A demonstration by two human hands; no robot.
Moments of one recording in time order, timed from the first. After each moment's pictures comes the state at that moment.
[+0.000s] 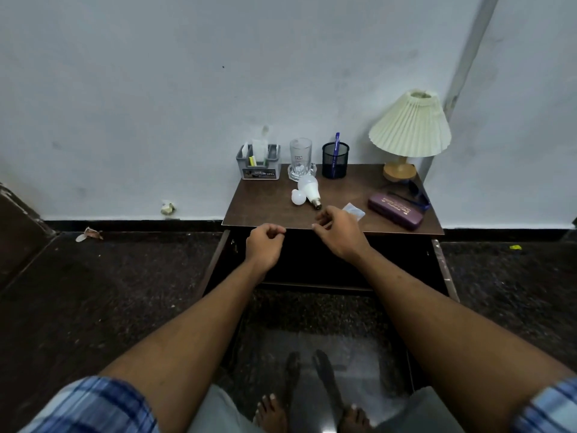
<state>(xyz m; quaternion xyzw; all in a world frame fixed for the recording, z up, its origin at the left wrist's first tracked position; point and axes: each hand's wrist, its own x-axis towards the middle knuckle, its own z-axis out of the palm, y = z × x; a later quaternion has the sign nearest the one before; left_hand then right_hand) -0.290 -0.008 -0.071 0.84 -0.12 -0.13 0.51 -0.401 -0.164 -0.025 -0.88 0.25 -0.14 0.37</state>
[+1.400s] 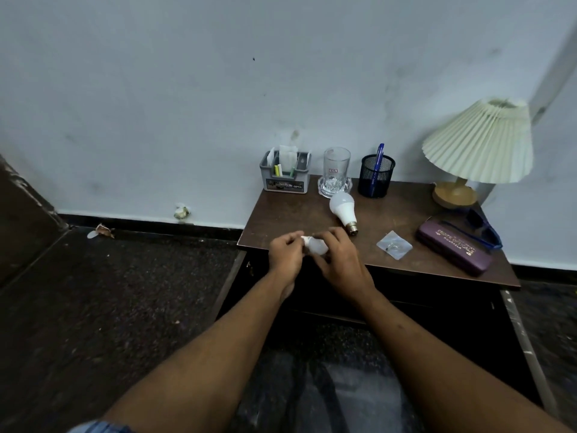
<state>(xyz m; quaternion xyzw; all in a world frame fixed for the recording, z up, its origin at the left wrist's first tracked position) -0.211 -0.064 -0.108 0.68 0.03 -0.18 0.71 -0.306 -0.159 -0.098 -0.92 0.08 -0.22 0.31</state>
